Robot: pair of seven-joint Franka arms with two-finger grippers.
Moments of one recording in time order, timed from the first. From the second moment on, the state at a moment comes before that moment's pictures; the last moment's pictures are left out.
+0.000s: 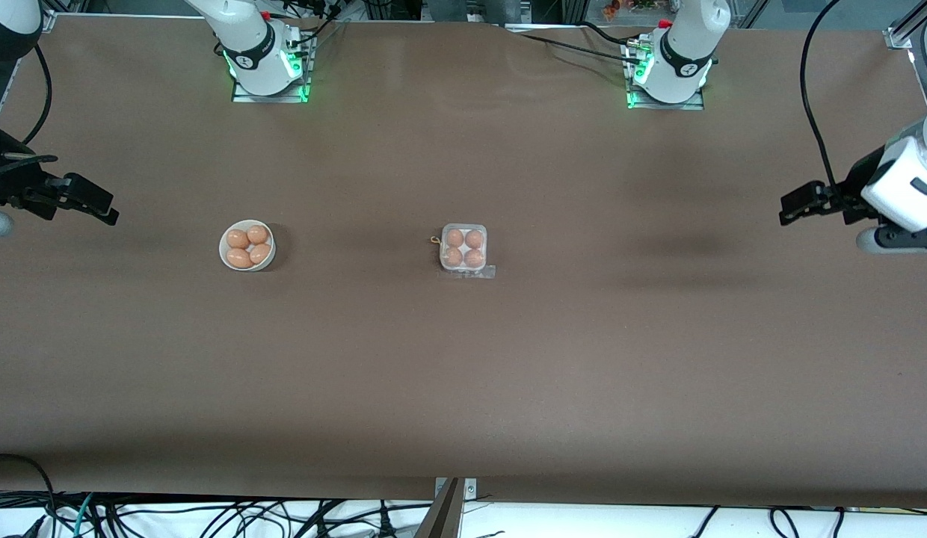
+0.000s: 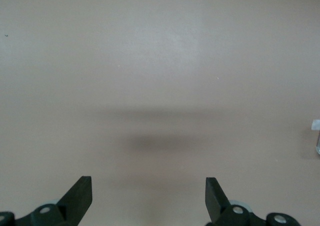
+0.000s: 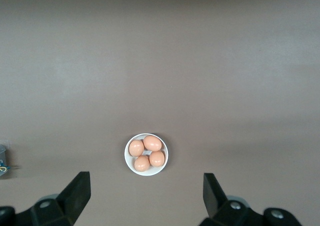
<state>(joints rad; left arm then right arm) -0.11 0.10 0.09 -1.55 0.00 1.57 -0.05 0.02 0.07 -0.03 -1.59 0.01 1.72 0.07</state>
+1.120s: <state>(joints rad) -0.10 0.05 0.09 -1.59 0.02 1.50 -0.03 0.02 0.07 -0.03 -1.59 0.01 1.72 0.07</state>
